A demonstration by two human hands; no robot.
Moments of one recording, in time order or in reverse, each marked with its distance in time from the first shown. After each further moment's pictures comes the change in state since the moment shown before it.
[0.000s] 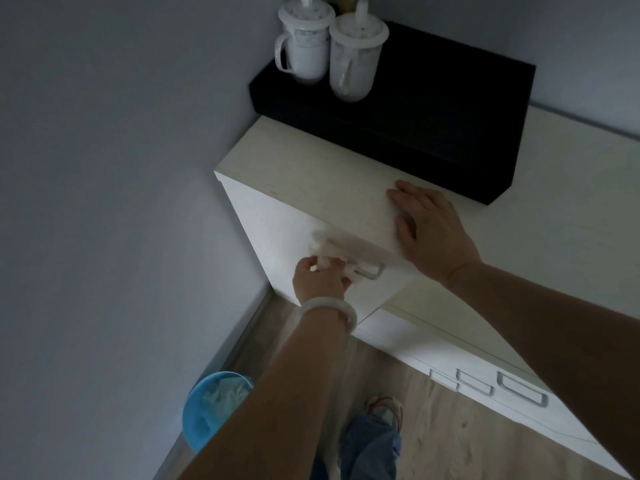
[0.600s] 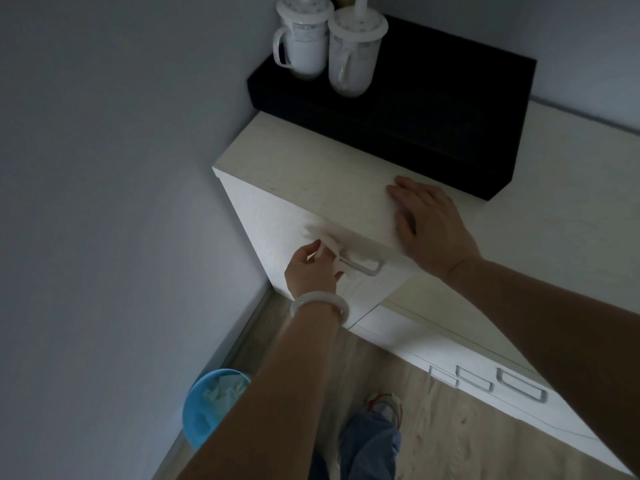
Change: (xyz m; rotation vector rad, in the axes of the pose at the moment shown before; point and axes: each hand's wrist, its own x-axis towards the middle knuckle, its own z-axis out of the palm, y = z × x) left_hand 0.010 0.006 -0.001 0.041 0.021 0.060; right_hand 0.000 0.002 0.002 0.009 0.021 -0.014
